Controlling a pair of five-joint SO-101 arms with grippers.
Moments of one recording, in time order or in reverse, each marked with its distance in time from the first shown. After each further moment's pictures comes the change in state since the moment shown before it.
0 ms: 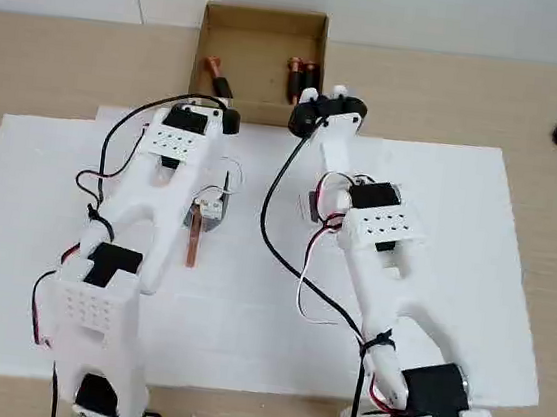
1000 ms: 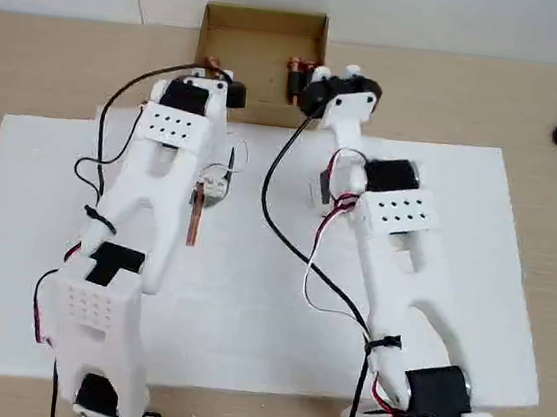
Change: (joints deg) left arm 0.5 0.1 -15.1 10.8 -0.1; right arm 2.3 0.0 -13.6 15.1 0.0
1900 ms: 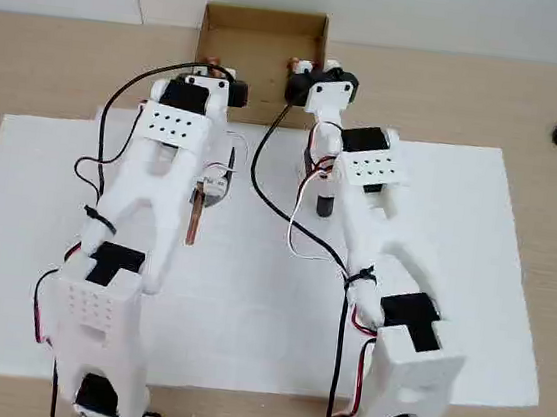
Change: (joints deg) left arm 0.0 0.0 -0.2 0.3 -0.4; right arm -1.8 24.4 -17.9 0.5 0.0
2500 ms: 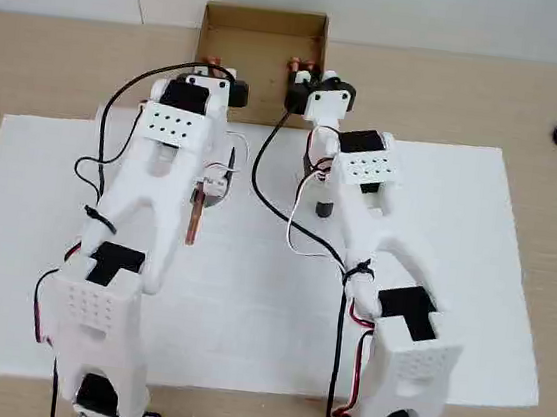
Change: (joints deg) left arm 0.0 0.0 0.0 0.0 -0.4; right arm 0.2 2.4 0.0 0.0 -0.1
